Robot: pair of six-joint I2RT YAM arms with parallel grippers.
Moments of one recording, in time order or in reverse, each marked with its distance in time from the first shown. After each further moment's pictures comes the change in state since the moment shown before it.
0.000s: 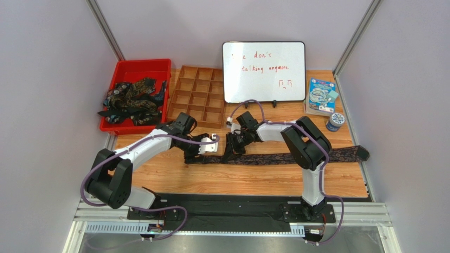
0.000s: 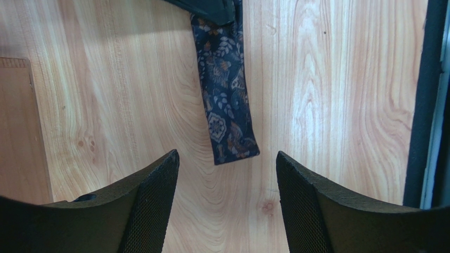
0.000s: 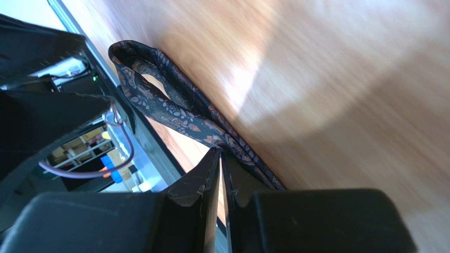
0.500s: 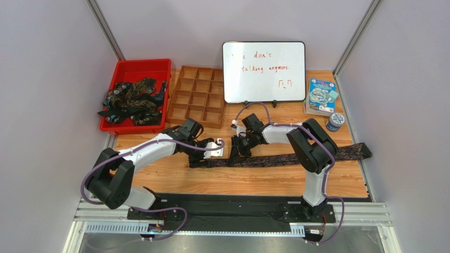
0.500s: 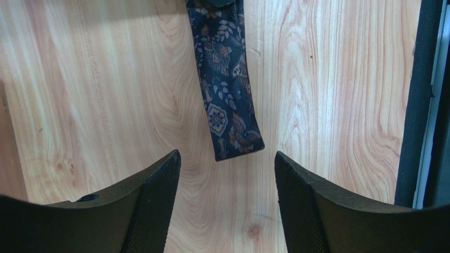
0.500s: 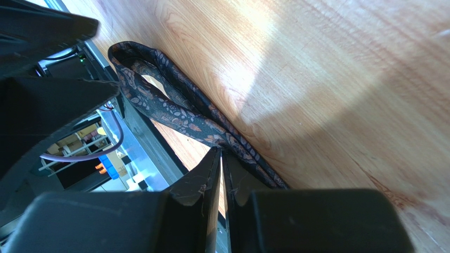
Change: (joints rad) left arm -0.097 -0.009 -0.049 0.088 -0.044 -0.125; right arm -0.034 -0.077 -0.100 -0.033 -0.019 -0.064
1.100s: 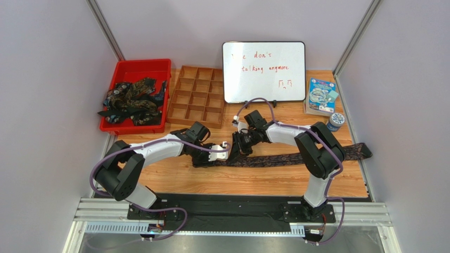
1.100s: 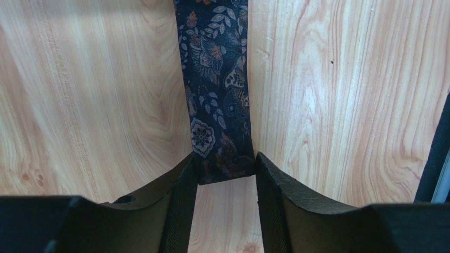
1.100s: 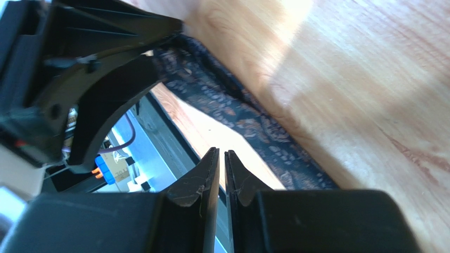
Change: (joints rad) left arm -0.074 0.103 -0.010 0.080 -0.114 -0.093; right arm -0.013 -0.082 0.000 -0.036 -0.004 0.003
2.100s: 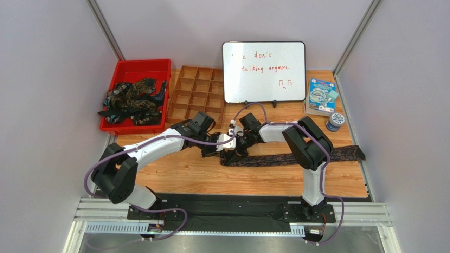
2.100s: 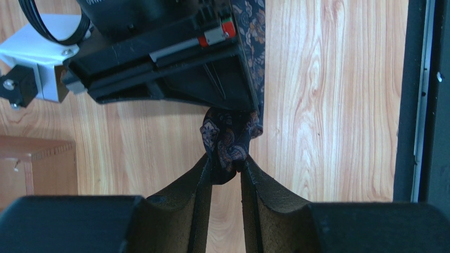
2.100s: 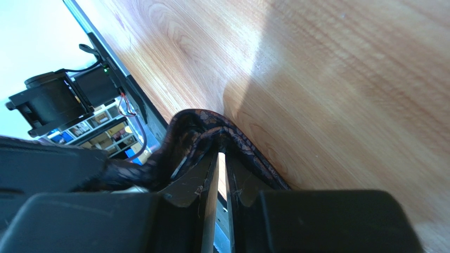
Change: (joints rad) left arm -0.040 -0.041 0.154 -0.004 0.124 -0.083; right arm 0.022 0.140 0.046 0.060 -0.047 0.105
